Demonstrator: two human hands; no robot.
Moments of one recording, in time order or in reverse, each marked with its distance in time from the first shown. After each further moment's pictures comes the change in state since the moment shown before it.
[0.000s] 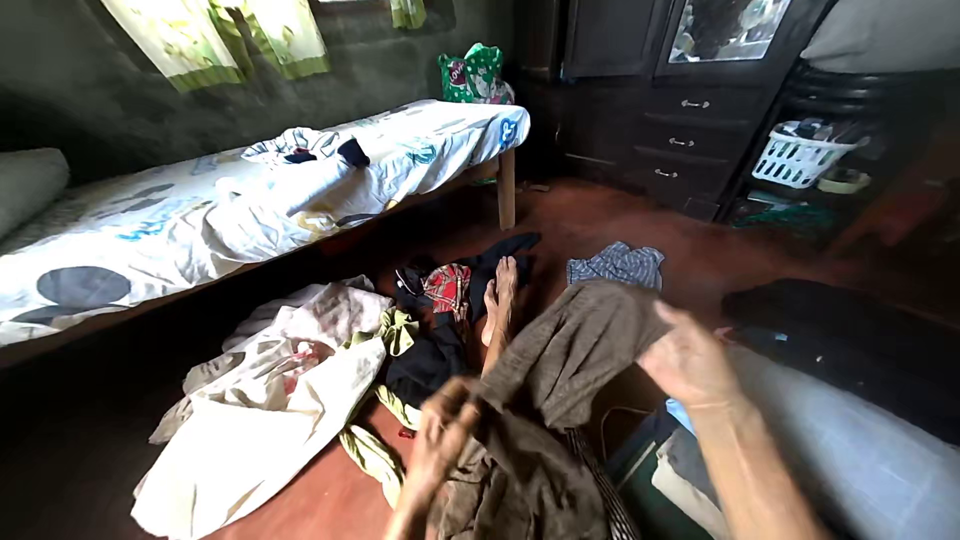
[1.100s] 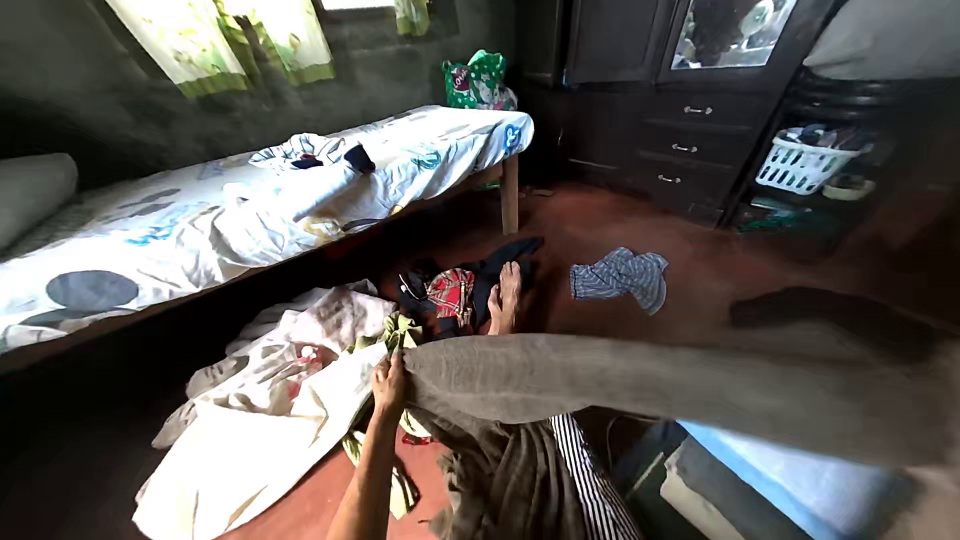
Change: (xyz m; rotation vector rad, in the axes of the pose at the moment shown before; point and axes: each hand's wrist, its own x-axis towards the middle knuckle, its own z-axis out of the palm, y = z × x) left_hand 0.075 -0.106 -0.082 0.273 0.455 -0.466; right_hand -0.052 -0.101 0.028 -0.685 -0.118 -0.294
